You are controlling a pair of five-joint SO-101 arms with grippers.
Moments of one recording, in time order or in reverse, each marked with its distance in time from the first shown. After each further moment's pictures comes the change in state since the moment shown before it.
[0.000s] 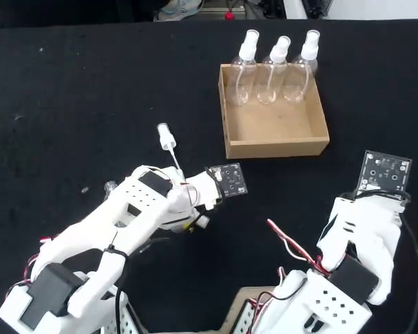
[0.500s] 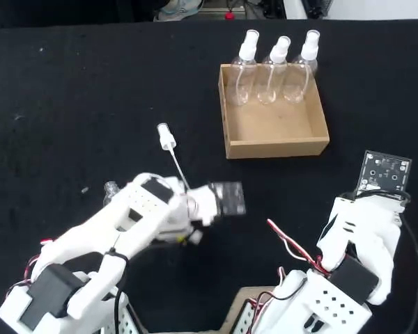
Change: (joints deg) left arm 1.3 -0.3 3.2 1.1 -5.7; right arm 0.0 0.0 0.0 0.0 0.1
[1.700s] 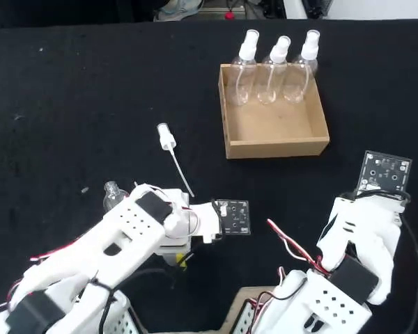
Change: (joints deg) left arm 5.8 -13.2 3.4 9.1 0.0; right arm 0.0 0.0 0.0 0.0 0.0
